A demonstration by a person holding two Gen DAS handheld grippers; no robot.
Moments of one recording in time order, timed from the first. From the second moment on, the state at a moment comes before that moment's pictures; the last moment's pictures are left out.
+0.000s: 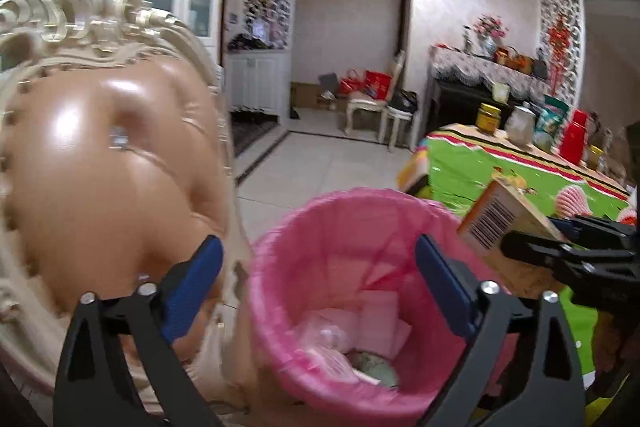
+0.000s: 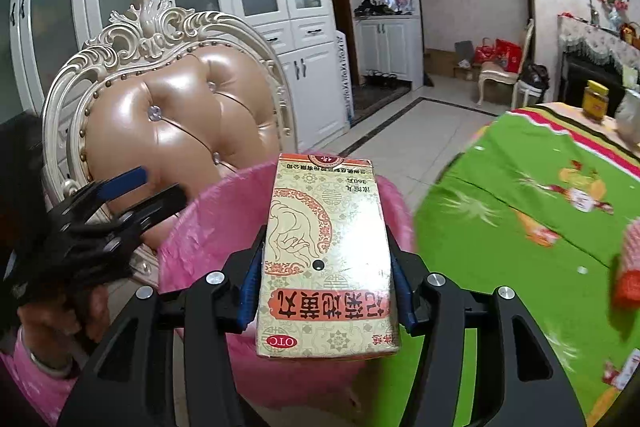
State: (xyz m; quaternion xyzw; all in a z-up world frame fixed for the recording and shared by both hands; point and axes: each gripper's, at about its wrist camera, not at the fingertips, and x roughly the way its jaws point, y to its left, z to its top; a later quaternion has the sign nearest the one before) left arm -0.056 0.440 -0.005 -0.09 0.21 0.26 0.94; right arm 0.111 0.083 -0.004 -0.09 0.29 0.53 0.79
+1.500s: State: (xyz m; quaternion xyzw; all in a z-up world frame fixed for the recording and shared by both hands) left arm 0.220 0.029 -0.016 -0.02 0.31 -0.10 0.95; right arm 0.277 -0.393 0.012 0.05 0.29 0.19 0.94
